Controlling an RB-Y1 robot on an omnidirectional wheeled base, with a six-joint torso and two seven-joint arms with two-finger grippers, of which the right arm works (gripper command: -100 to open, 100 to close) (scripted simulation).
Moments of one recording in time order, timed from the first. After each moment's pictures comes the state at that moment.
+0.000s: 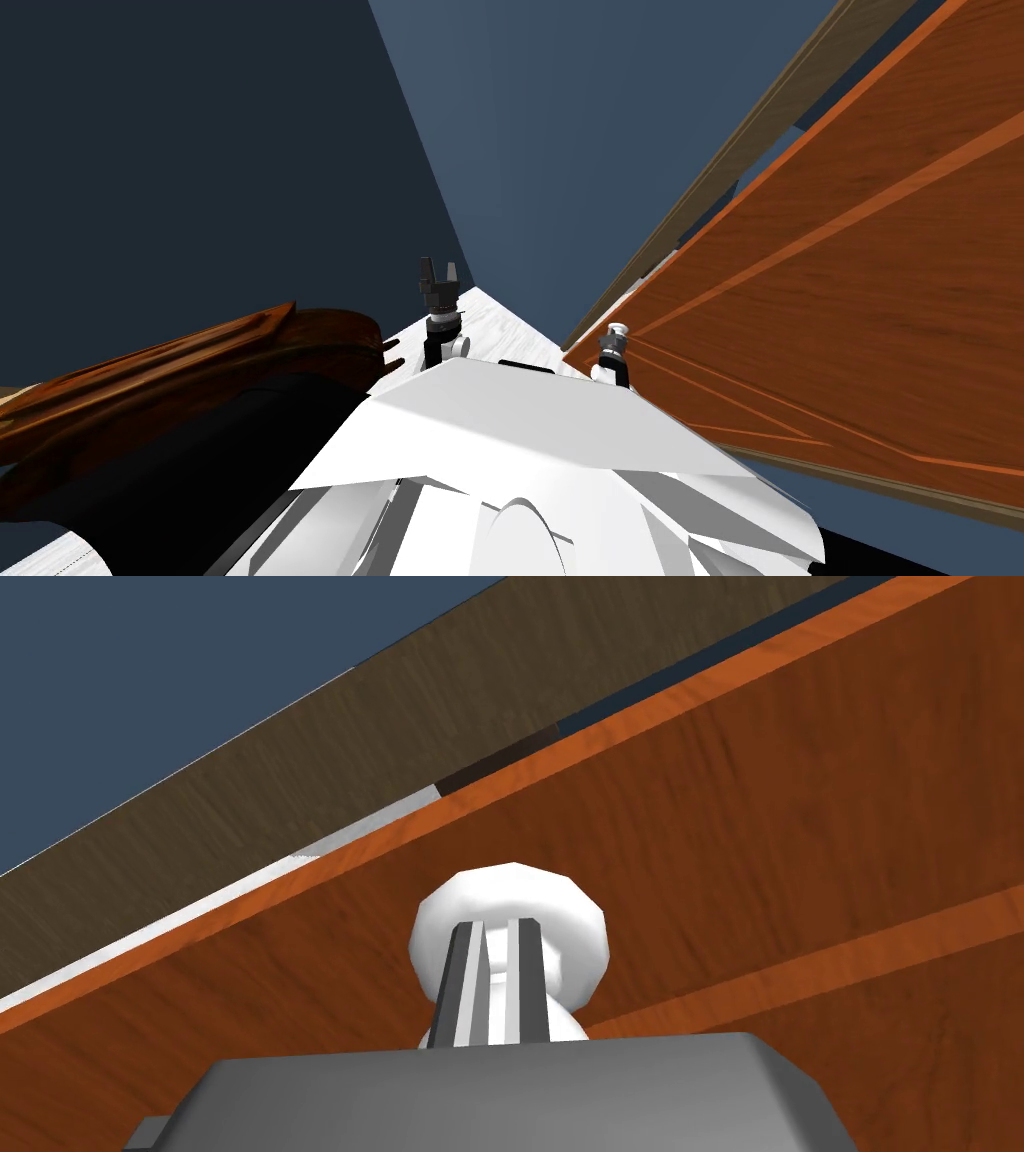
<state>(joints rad) 0.00 -0.17 -0.24 -0.79 -0.33 -0.68 -0.34</state>
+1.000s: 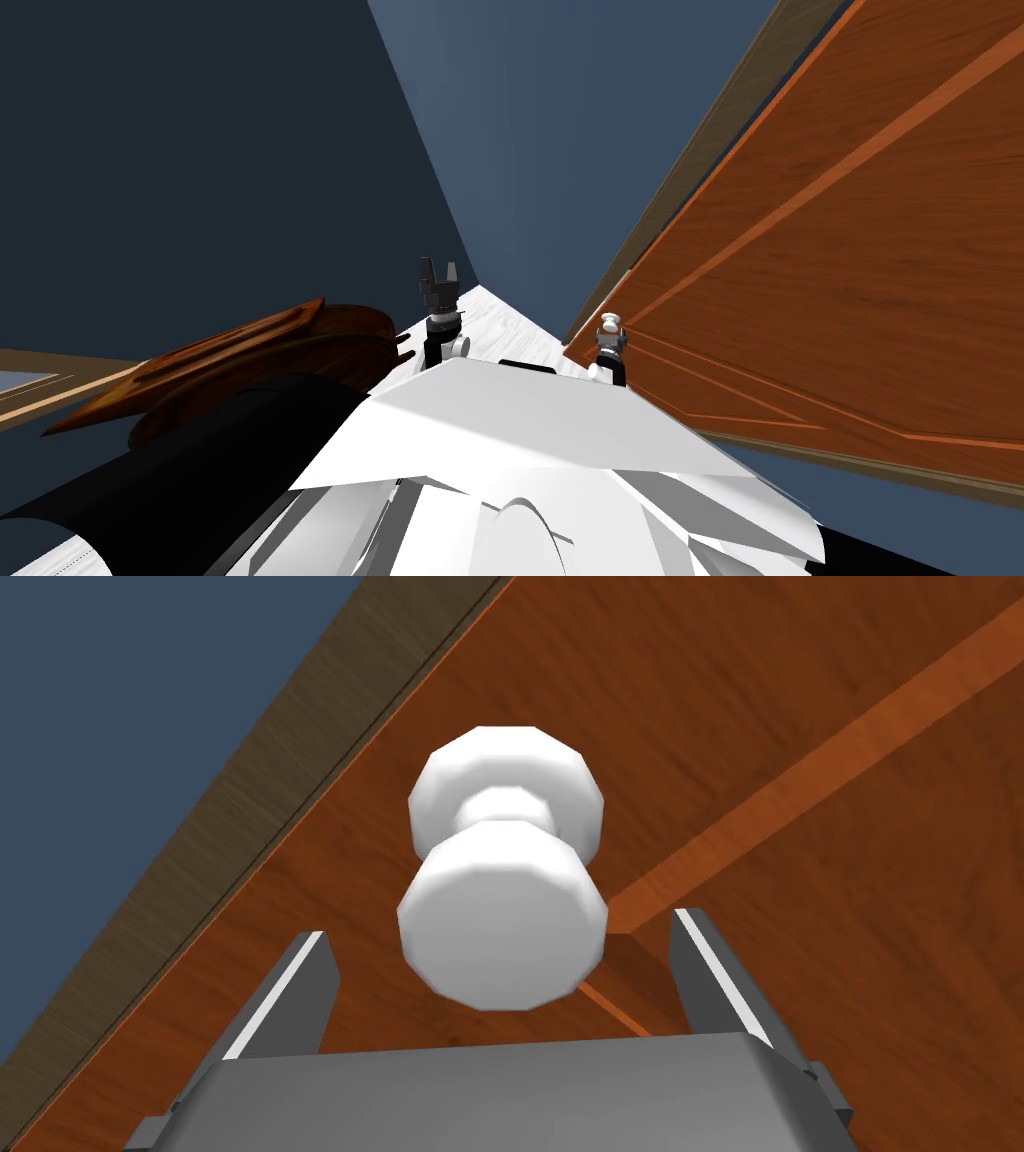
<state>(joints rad) -0.02 -0.17 -0.19 -0.75 -0.41 -0.73 -0.57</state>
